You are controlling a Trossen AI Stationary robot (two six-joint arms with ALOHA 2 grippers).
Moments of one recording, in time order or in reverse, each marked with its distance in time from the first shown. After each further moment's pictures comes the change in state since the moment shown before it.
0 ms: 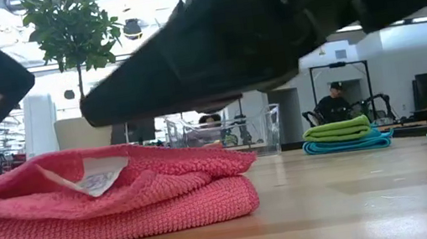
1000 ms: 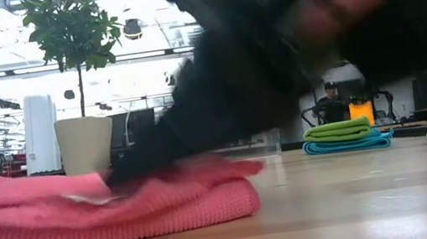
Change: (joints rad) left arm -0.045 0.000 0.000 -0.025 0.083 -0.119; right arm -0.003 0.044 -0.005 -0.010 0.050 0.068
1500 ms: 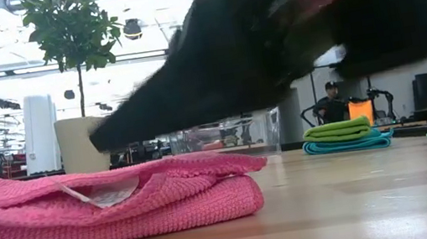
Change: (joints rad) left arm -0.013 -0.001 0.000 -0.025 -0.061 -0.003; right arm -0.006 -0.026 0.001 0.022 0.057 -0.089
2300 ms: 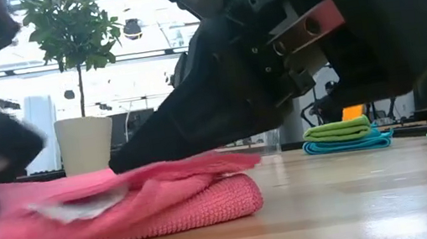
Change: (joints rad) left arm 0.058 0.202 0.012 0.229 -0.004 0.061; right arm -0.012 0.000 0.001 -0.060 -0.005 0.031
